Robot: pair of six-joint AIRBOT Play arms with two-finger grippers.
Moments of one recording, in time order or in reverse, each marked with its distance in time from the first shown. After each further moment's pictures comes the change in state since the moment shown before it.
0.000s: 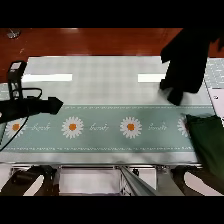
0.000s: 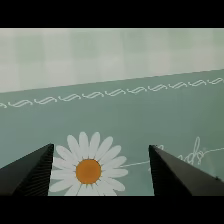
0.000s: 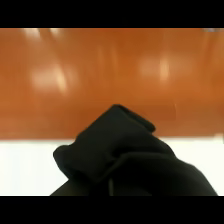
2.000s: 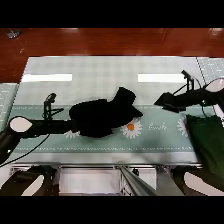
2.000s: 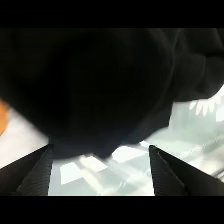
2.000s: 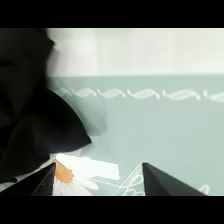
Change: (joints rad) left arm 0.006 -0.186 -0.352 -0.591 0.138 0.309; right arm 0.031 -0.067 -1.059 0.354 0.011 -0.117
